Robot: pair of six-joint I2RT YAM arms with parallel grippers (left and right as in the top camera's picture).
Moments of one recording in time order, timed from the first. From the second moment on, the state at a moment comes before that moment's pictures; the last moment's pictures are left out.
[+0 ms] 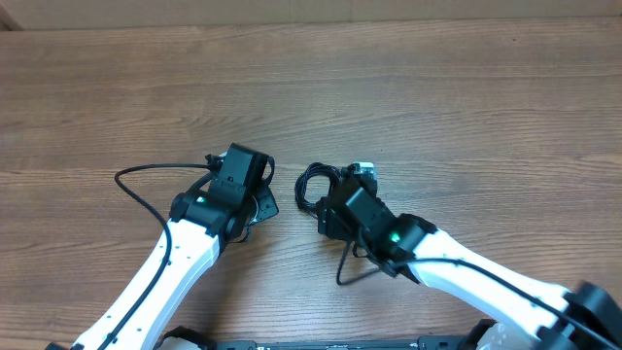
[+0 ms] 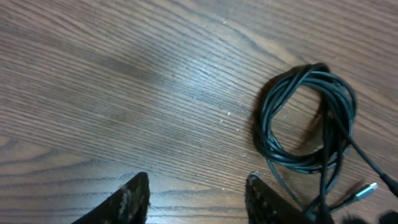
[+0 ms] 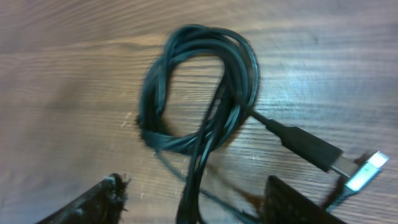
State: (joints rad) left arm -0.40 1.31 0.89 -0.76 -0.07 -0.79; right arm 0.82 1.47 0.80 -0.30 0.17 0.83
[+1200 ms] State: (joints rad) left arm -0.14 1.32 0.89 -0.79 0.44 -0.43; right arm 0.70 1.42 0.81 -0.07 -0.24 0.92
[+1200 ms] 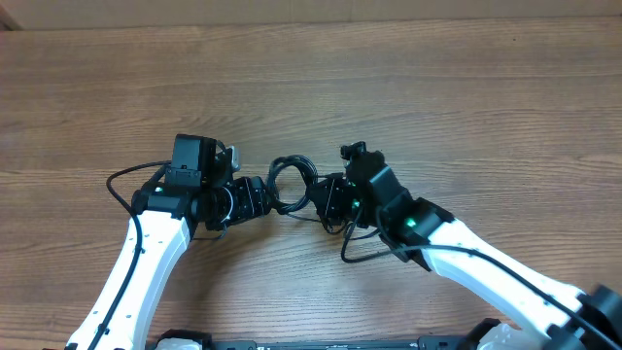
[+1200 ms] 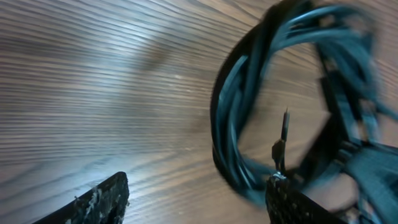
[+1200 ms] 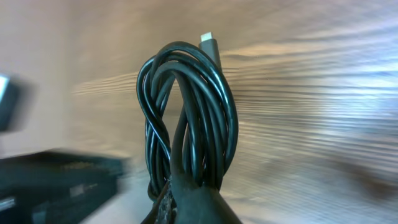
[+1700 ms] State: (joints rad) left arm -0.14 1.32 0.89 -0.73 0.55 -0.44; right arm 0.70 1.33 0.81 -0.07 -0.42 0.96
